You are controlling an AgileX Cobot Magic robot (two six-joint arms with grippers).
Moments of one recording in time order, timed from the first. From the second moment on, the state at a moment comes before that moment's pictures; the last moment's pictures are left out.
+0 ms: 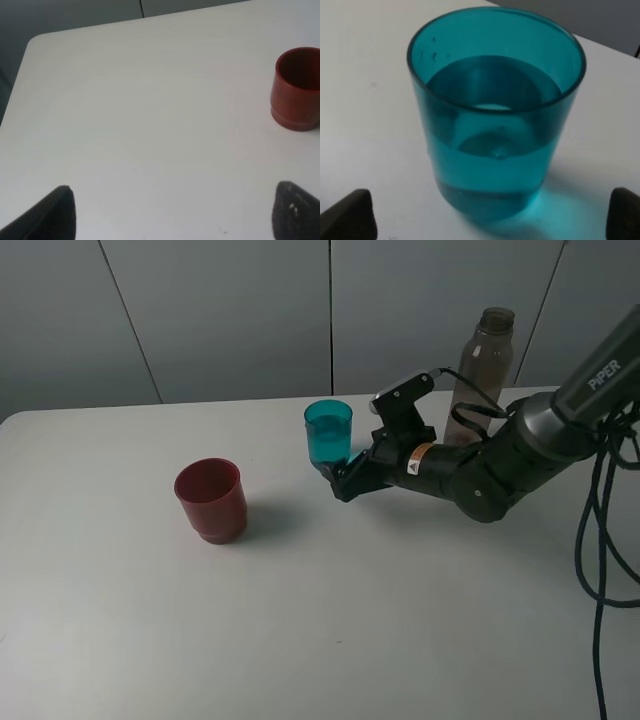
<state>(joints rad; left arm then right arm) 0.07 0.00 -0.52 -0.06 1.09 0.16 0.49 2.14 -0.81 -0.19 -0.75 0.04</state>
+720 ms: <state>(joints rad) 0.07 0.00 -0.52 -0.06 1.09 0.16 0.50 2.20 -0.90 -0.23 -0.75 0.01</state>
